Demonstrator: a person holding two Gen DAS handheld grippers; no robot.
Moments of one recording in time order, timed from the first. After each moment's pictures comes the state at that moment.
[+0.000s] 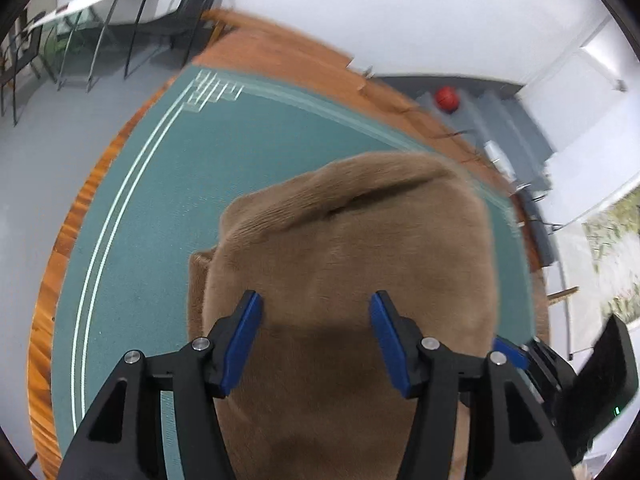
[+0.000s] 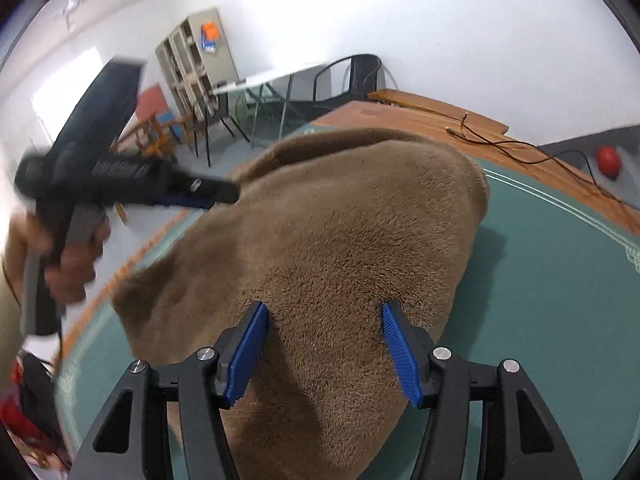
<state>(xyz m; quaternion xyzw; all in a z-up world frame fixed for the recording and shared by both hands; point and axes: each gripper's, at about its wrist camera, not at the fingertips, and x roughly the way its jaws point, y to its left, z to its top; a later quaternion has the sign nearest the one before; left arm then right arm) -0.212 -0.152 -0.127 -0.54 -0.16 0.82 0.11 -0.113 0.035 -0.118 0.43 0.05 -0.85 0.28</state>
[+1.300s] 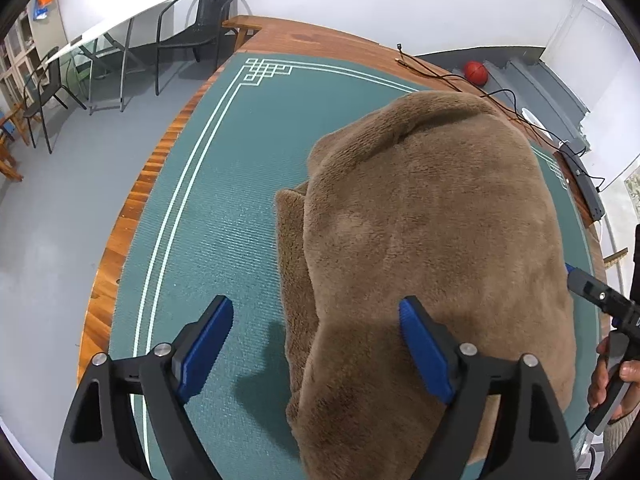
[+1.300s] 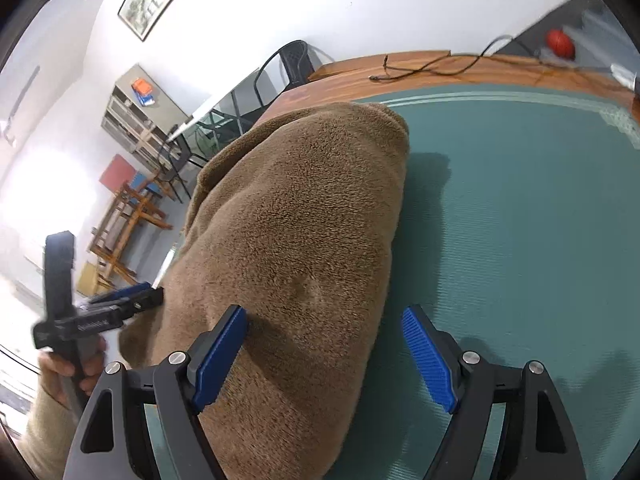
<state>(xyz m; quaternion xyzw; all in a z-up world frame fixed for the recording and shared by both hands) -0.153 -0.179 -0.140 -0.54 -0.06 0.84 0.06 -0.136 0.106 -0.135 0.49 -0.16 -0.83 0.22</state>
